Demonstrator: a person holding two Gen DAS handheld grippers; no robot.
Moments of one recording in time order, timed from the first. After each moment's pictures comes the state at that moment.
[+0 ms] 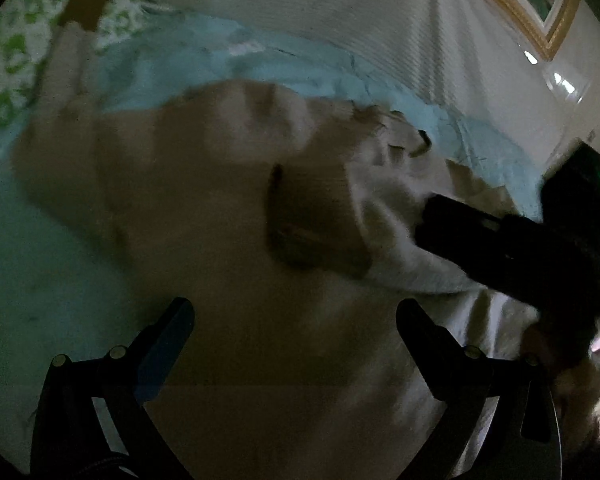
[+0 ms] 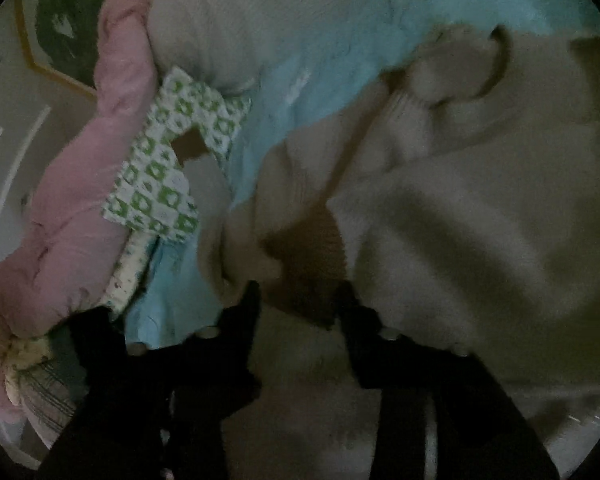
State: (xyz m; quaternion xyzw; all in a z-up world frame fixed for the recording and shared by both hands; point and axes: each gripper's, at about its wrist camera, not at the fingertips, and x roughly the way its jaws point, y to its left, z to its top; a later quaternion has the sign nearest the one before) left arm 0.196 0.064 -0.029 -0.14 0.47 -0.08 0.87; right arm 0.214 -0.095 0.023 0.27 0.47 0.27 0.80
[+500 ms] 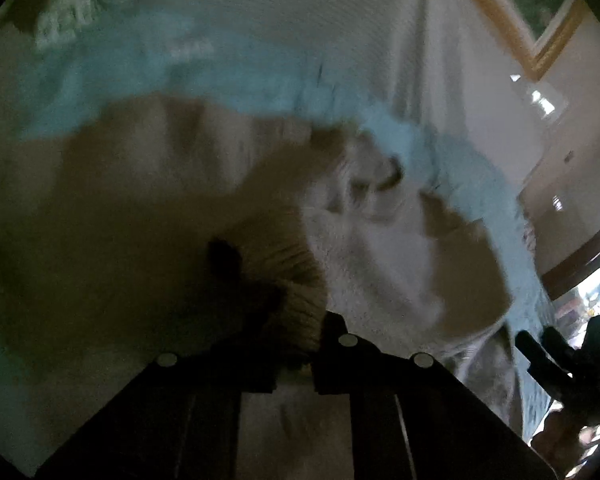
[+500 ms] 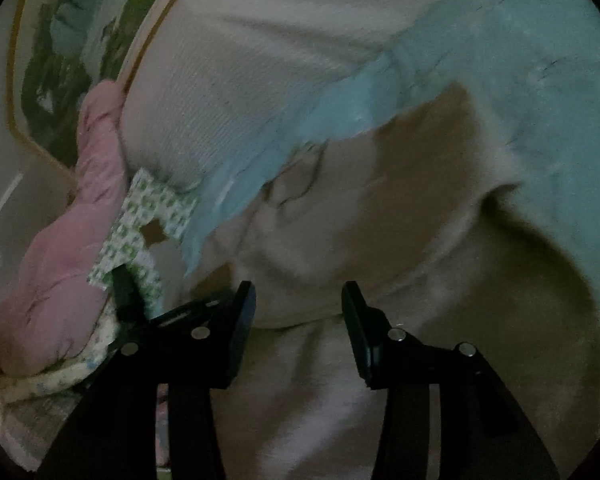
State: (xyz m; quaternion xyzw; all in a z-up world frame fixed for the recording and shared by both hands) left arm 0.244 0.046 -0.027 -0.18 0.44 -0.12 0.87; right arm 0.101 -0.229 0.056 0.30 0.37 0.11 0.87
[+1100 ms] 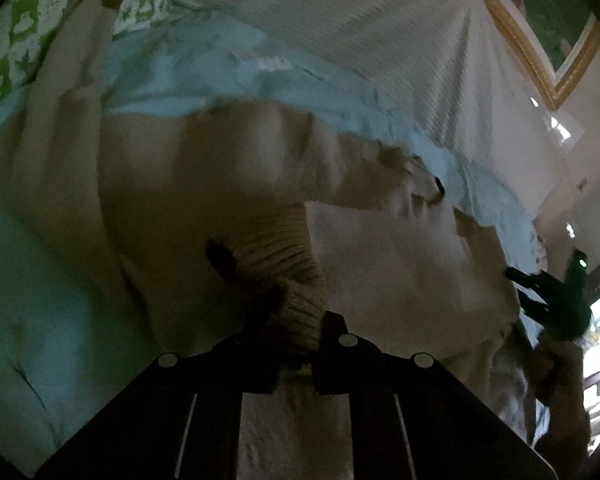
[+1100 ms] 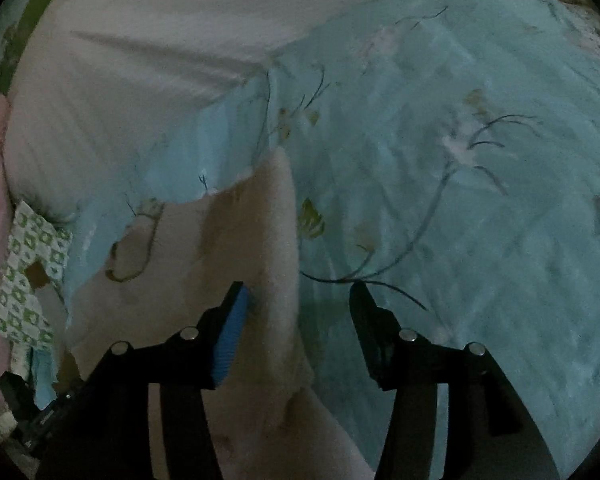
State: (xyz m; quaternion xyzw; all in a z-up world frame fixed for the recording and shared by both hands) left arm 0.221 0.101 -0.044 -0.20 0.44 -0.08 0.87; right arm 0.203 -0.296 0.009 0.23 0.44 -0.03 0.87
